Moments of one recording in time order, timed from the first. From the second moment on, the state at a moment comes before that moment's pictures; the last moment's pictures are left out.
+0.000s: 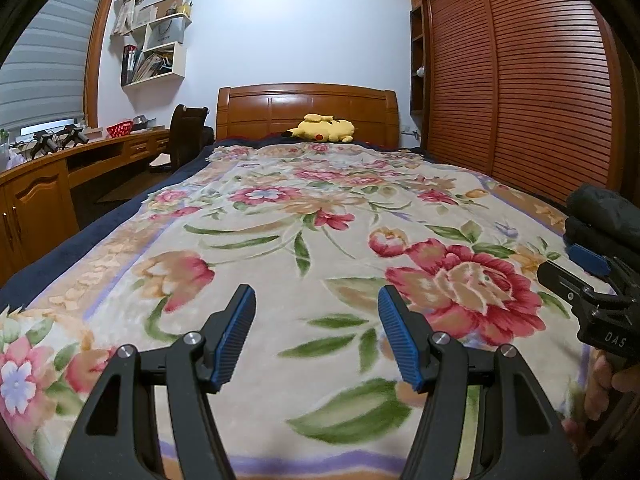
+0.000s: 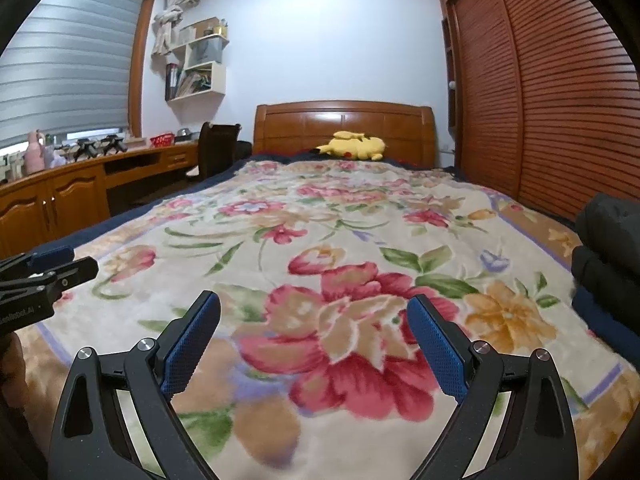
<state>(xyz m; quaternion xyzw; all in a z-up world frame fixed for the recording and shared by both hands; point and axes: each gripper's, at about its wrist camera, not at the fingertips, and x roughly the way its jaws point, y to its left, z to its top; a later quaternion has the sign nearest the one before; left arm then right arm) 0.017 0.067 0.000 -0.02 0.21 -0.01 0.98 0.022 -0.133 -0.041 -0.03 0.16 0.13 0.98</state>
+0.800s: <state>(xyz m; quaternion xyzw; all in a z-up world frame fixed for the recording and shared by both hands) 0.017 0.065 -0.001 -0.02 0.20 -0.01 0.98 0.023 -0.134 -0.042 -0.03 0.16 0.12 0.98</state>
